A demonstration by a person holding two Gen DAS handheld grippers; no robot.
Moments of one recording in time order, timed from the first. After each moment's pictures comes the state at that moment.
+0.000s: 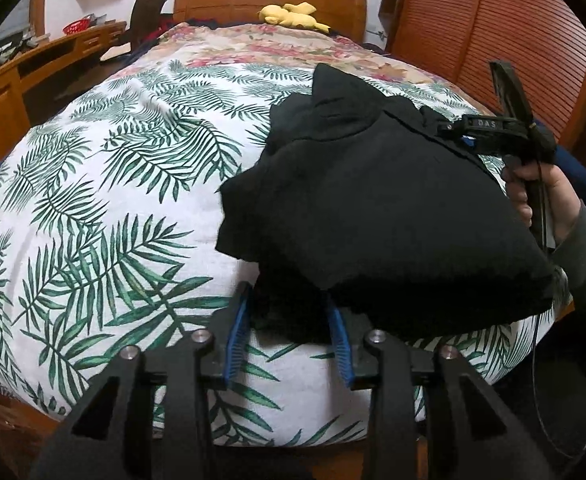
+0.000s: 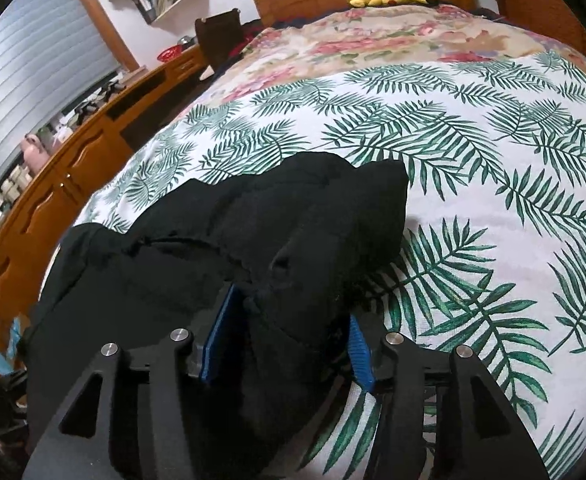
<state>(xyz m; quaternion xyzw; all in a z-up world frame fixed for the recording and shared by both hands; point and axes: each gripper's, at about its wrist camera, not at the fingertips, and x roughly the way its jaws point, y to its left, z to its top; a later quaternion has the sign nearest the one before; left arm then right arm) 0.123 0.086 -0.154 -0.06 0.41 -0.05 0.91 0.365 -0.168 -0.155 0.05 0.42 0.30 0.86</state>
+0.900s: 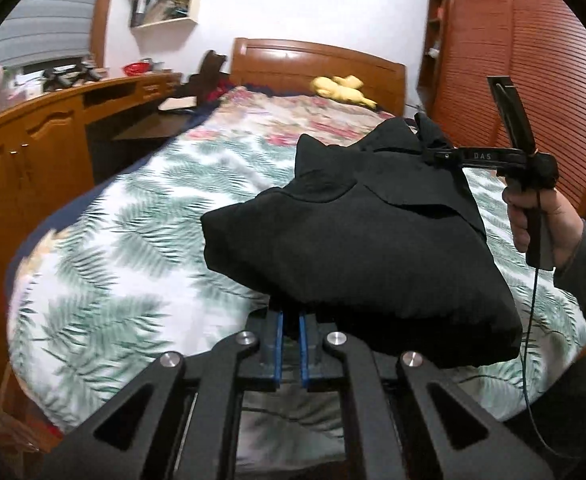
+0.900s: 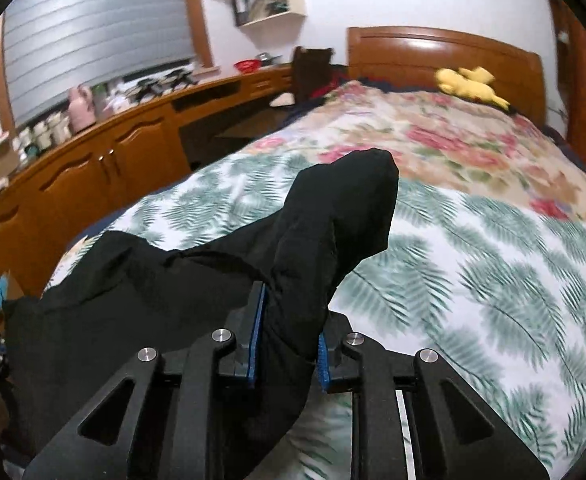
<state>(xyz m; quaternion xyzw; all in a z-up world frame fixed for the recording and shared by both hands) 0.074 0.239 -0.096 -0.08 0.29 0.03 0.95 0.340 0.036 -0.072 -0.08 0.31 0.37 0.87</state>
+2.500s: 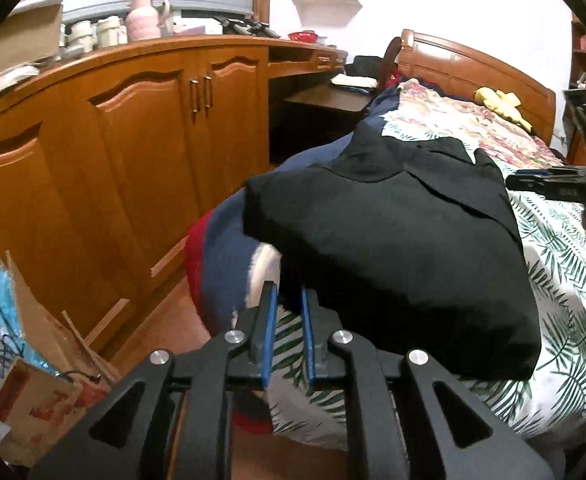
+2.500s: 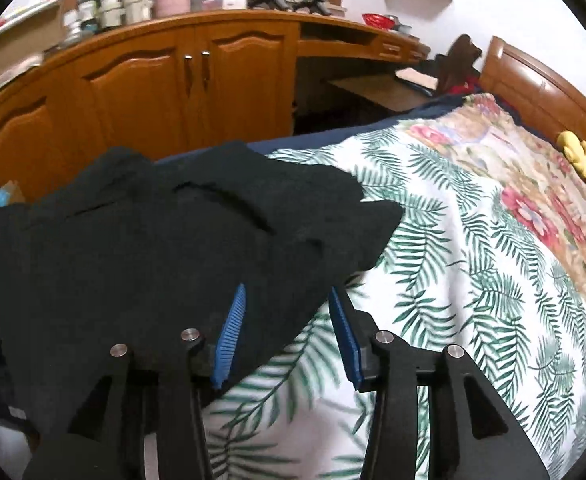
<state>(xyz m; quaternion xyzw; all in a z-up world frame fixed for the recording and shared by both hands) -0.013 0.453 -0.155 -0.12 0.32 0.28 0.90 0.275 0.331 -0.130 -0.25 0.33 0.46 0.79</state>
